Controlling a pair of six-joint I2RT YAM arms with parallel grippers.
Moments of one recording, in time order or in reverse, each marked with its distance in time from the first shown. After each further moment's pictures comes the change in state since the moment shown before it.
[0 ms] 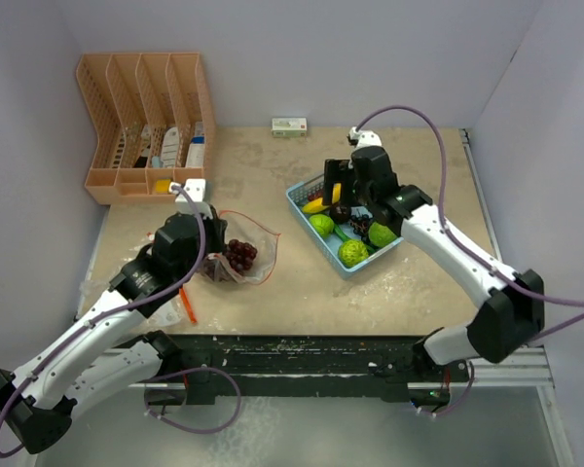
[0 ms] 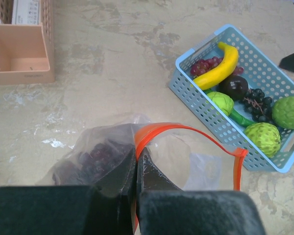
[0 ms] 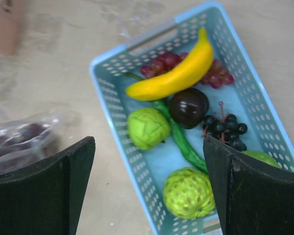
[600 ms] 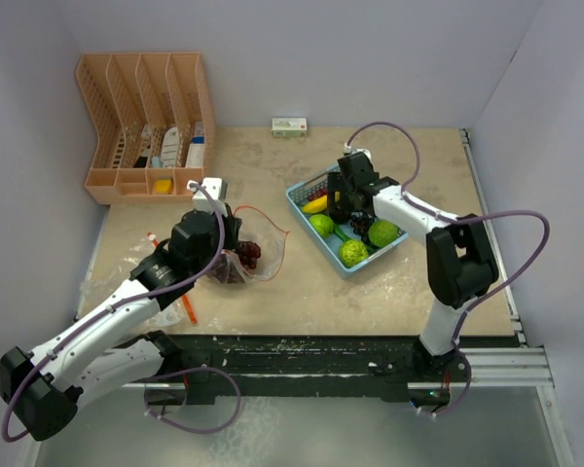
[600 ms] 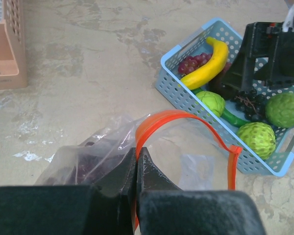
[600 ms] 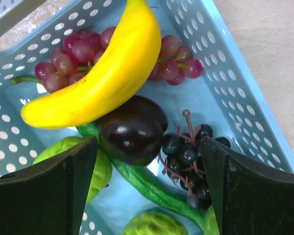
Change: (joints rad) left arm 0.000 0.102 -0.060 0.171 0.042 0.003; right arm -0.116 0.391 0.023 0.046 0.077 -0.011
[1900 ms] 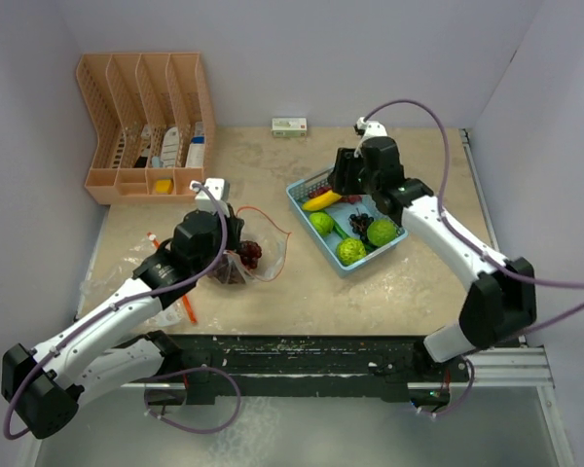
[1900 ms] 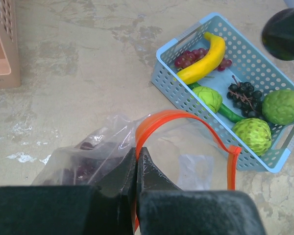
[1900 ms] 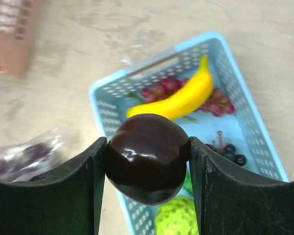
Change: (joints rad) left arm 0.000 0.012 -0.011 0.029 0.030 -0.001; right arm -0.008 -0.228 -0.006 0.085 -0.152 -0.025
